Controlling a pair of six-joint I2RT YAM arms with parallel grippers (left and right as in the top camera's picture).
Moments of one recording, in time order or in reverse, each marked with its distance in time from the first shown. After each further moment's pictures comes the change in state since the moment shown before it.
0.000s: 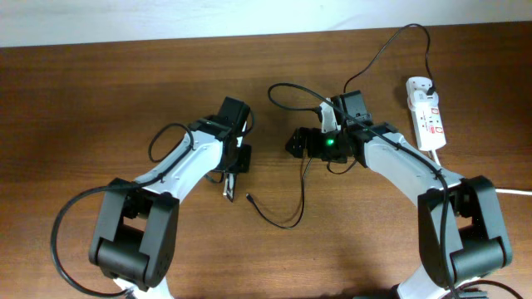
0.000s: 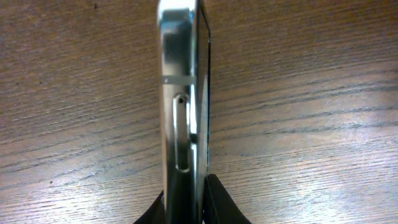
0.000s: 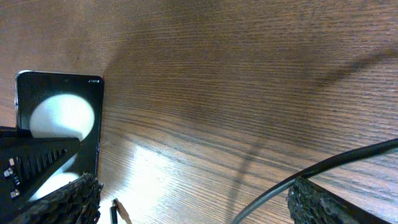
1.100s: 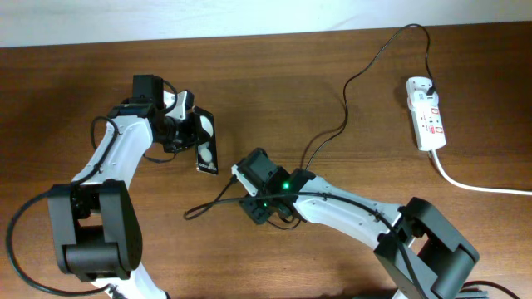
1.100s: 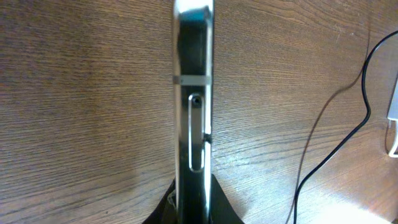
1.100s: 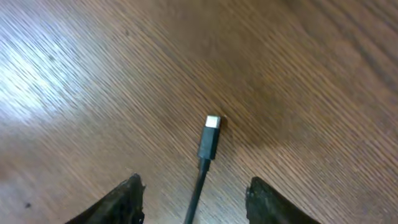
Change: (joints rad) left arm 0.400 -0.001 0.082 0.019 0.543 0.053; right arm 0.568 0.011 -0.025 -0.045 0.327 -0.285
